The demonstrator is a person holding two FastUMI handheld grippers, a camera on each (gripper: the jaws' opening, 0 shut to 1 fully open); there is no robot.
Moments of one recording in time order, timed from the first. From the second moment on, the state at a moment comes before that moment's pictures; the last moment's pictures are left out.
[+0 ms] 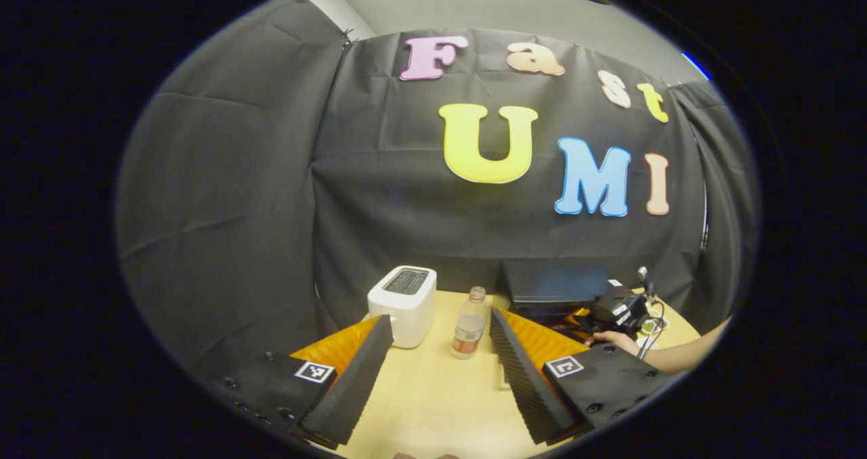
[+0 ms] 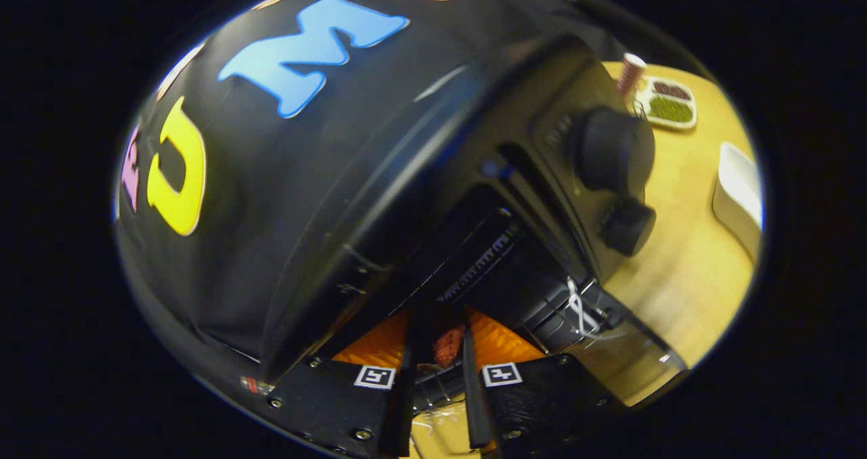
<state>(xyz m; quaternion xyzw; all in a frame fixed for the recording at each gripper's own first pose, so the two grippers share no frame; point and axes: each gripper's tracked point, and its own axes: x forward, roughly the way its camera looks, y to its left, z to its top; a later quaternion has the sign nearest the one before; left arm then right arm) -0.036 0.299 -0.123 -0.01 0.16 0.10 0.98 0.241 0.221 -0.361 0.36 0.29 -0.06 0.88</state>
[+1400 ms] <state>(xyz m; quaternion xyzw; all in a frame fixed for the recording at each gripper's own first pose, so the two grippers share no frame) 0.034 0.104 -0.075 -0.02 0.09 -0.04 1.00 0.083 0.097 -0.079 0.07 0.09 0.02 0.99</state>
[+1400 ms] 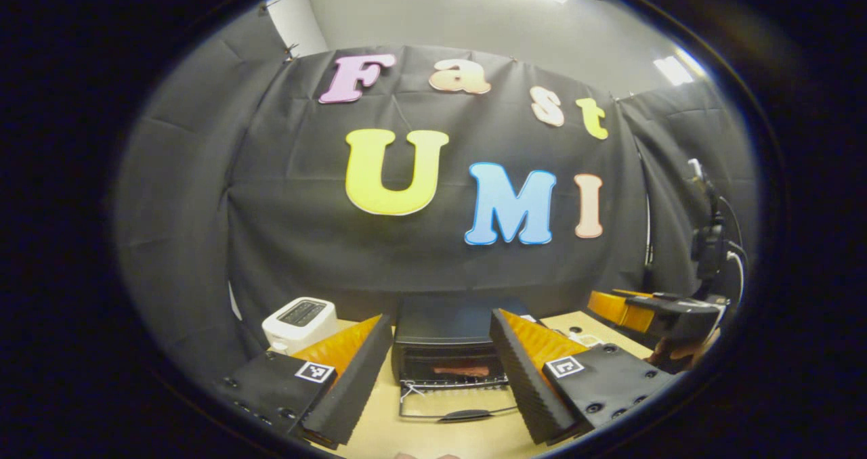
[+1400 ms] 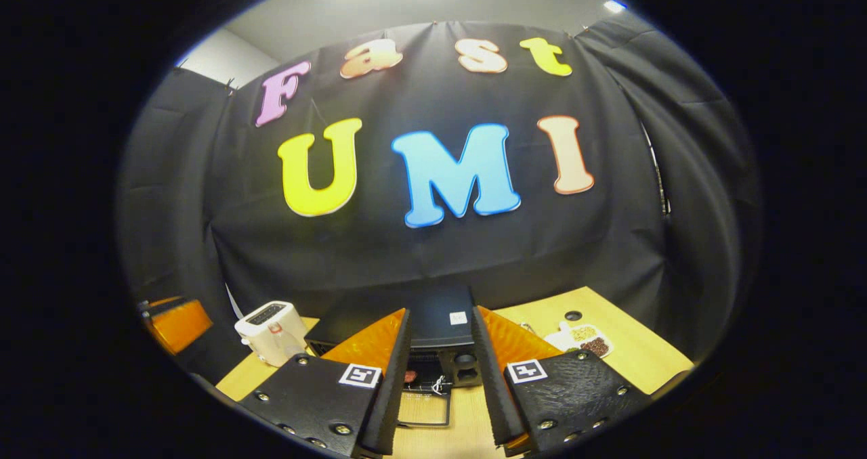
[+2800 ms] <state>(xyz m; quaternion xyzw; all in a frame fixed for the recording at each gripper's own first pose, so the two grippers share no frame) 0.032 0.038 -0.260 -0.05 0.33 -0.04 0.94 0.038 -0.025 -0.025 0.04 0.05 -0.04 1.00</state>
